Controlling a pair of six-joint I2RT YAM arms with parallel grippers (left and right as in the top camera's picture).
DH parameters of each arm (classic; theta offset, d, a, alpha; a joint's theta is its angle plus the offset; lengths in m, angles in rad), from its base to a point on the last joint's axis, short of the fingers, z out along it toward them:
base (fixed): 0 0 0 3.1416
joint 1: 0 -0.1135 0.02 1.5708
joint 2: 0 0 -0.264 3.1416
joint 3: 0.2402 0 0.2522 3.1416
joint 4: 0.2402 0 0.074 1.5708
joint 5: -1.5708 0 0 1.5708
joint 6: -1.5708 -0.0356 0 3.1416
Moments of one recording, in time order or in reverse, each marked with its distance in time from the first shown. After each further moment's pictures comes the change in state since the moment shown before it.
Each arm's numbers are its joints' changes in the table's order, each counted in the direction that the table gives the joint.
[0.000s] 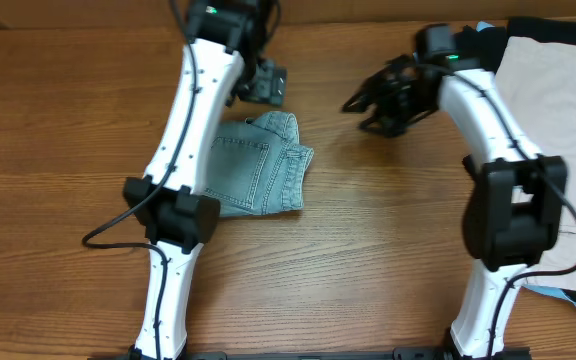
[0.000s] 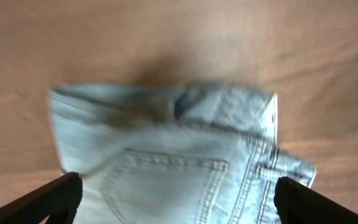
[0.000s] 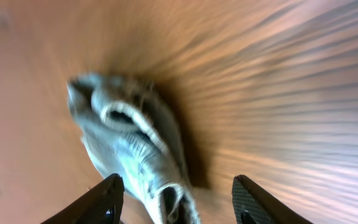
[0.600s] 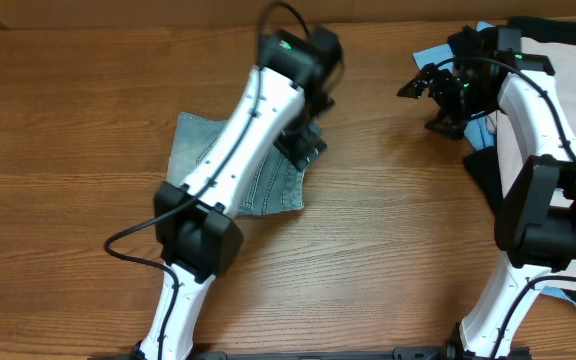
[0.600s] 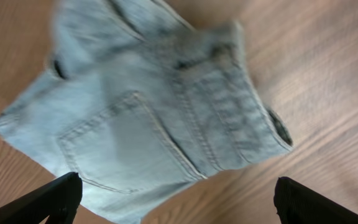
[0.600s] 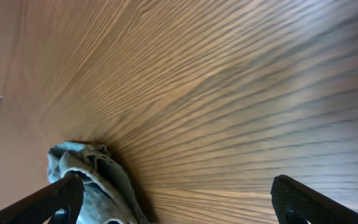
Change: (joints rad) left arm 0.246 -0.127 -0.413 0.001 0.076 -0.380; right arm 0.290 0.000 0.000 0.019 -0.098 0.060
